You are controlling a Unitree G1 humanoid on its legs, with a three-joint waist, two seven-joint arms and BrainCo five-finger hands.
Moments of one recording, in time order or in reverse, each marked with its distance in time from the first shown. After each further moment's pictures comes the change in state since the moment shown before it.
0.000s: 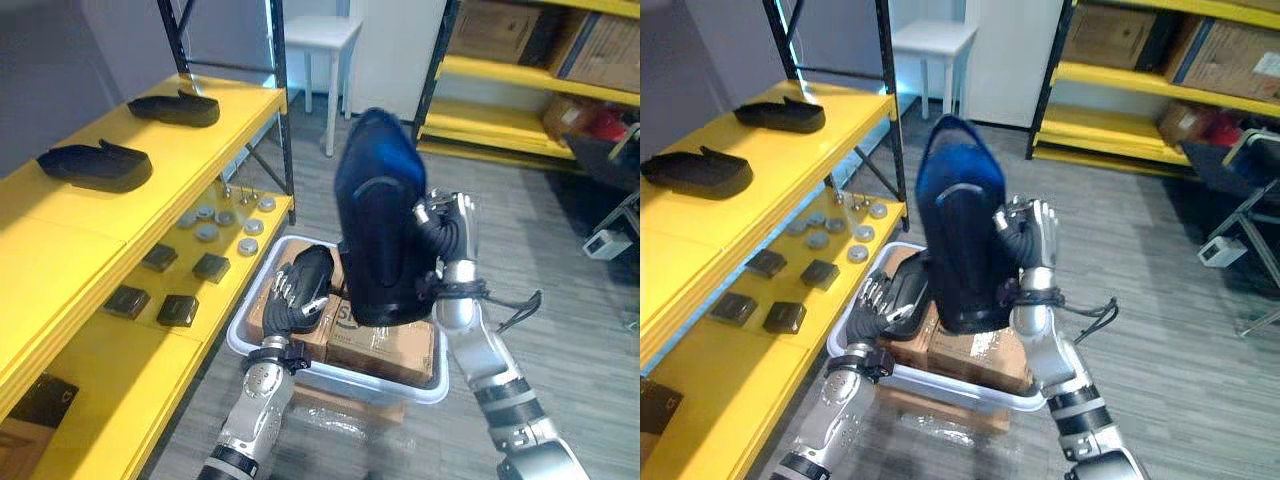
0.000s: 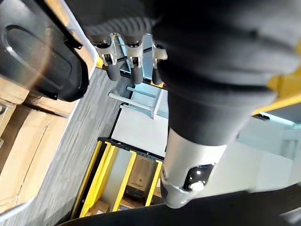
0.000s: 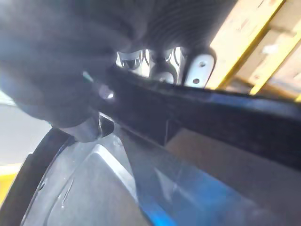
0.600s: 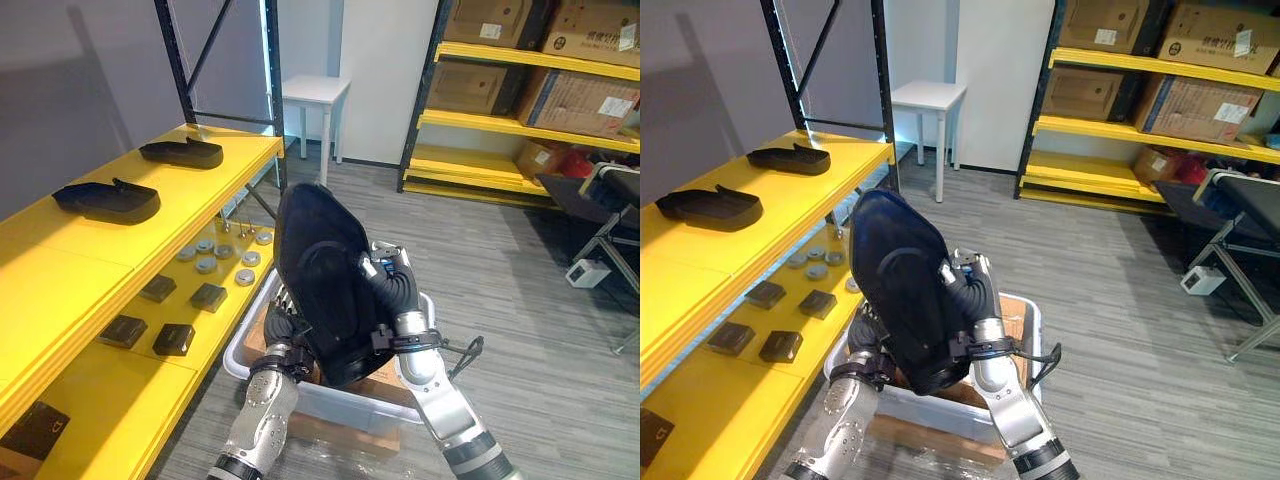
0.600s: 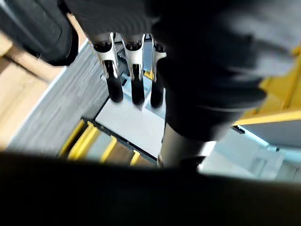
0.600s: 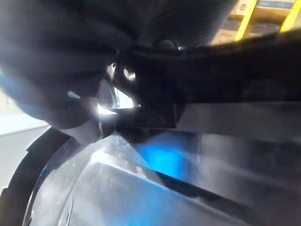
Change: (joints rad) left arm 0.032 -0.025 -0.027 -0.025 -0.320 -0.048 -0.067; right arm 0.218 0.122 0.136 -0.068 0.195 -0.074 0.074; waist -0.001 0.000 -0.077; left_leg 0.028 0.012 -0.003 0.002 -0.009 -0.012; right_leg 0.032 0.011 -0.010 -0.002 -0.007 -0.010
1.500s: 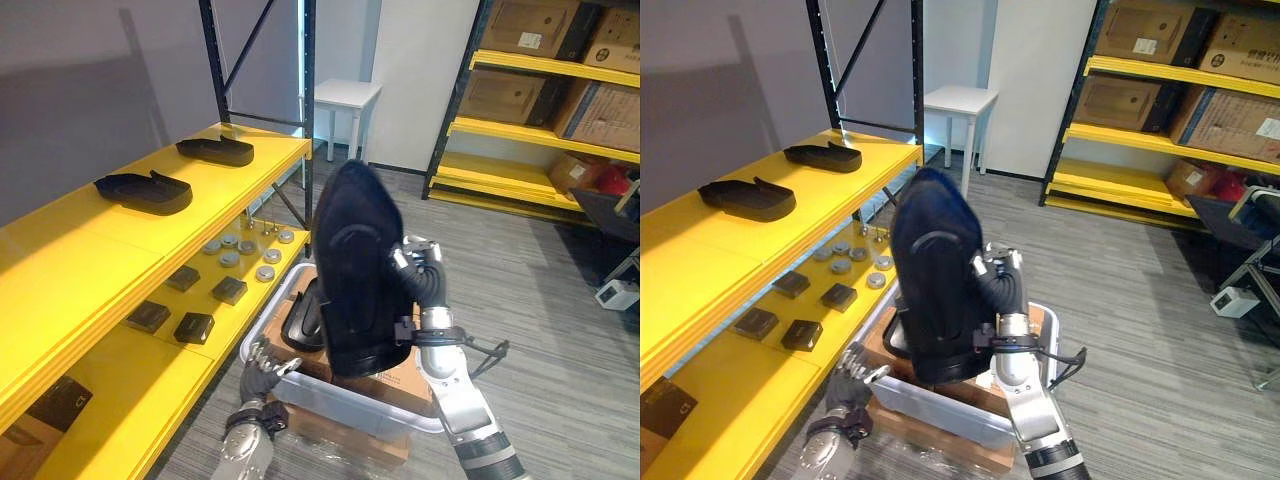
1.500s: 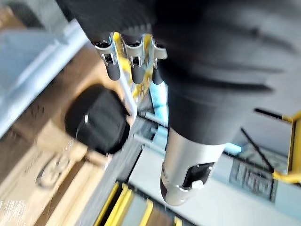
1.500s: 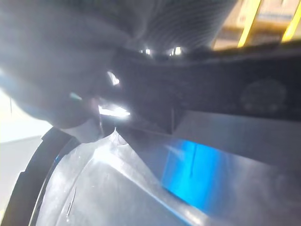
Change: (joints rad) left arm 0.274 -0.019 0.200 0.113 0.276 0.059 -0.001; right arm 0.000 0.002 -0.196 -0.031 -0.055 -0.001 -0.020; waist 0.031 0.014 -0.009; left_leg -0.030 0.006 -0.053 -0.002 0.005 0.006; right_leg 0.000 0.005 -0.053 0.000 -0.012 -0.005
